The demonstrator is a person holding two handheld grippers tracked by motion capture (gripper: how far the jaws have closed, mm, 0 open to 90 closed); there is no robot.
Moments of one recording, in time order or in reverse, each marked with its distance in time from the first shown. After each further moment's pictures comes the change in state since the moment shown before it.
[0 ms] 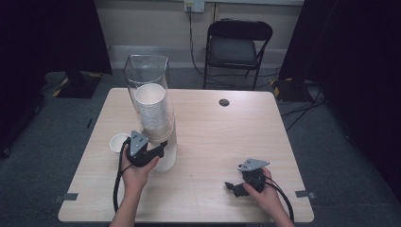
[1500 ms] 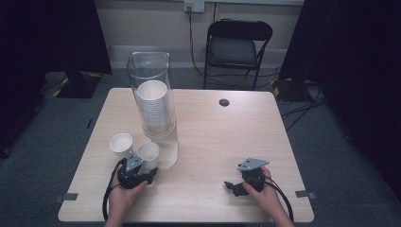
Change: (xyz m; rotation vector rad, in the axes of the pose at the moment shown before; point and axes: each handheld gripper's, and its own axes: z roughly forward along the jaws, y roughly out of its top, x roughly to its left) left arm 0.016 -0.070 -0.030 0.381 -0.079 0.025; right arm -0.001 0.002 0.001 0.003 -0.004 0.001
